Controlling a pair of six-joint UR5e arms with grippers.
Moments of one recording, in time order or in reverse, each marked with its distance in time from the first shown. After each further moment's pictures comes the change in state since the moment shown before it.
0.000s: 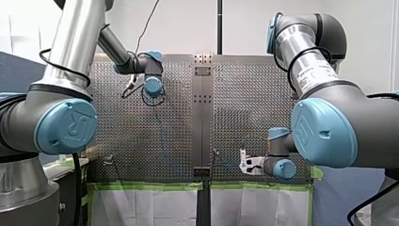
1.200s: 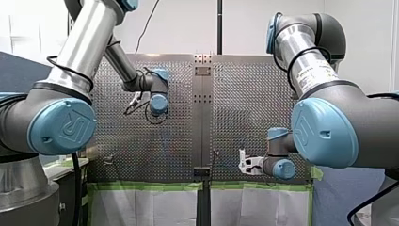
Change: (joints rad) left arm -0.045 -0.151 -0.024 0.038 -0.083 0.000; right arm 0.006 0.000 0.000 0.000 -0.003 0.003
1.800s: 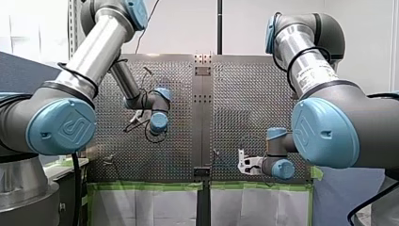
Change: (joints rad) left arm 0.001 -0.161 0.001 0.019 -0.003 -0.004; right arm 0.009 0.000 0.000 -0.003 0.000 0.002
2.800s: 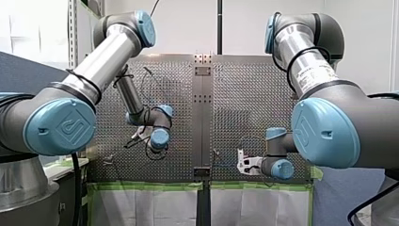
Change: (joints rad) left arm -0.015 -0.152 0.012 0.024 0.006 0.000; right arm 0.006 0.000 0.000 0.002 0.000 0.001
